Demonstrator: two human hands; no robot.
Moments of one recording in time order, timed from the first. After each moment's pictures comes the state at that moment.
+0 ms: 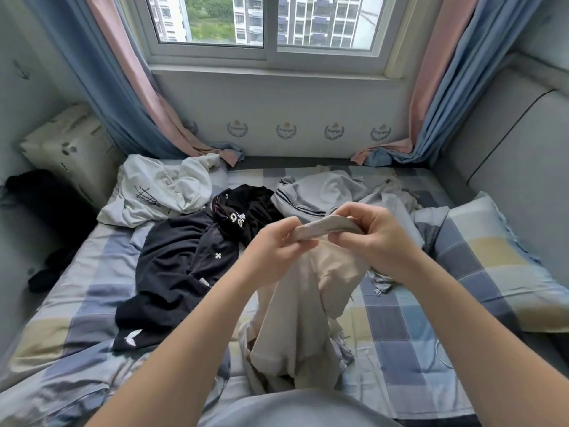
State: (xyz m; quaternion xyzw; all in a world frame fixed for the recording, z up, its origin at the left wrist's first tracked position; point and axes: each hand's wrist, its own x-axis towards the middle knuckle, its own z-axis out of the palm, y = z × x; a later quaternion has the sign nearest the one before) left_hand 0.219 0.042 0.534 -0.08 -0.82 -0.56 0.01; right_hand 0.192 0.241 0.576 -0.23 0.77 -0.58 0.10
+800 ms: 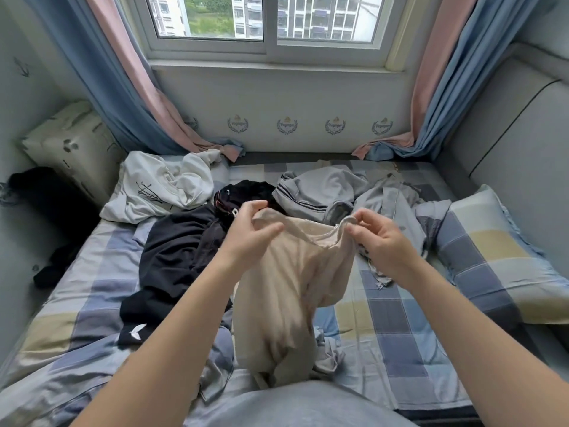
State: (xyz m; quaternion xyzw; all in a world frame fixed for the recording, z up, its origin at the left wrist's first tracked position) left_hand 0.219 0.011 0.531 0.10 -0.80 -0.60 0.00; right_hand 0.192 0.258 0.536 -0.17 0.77 -0.60 0.10
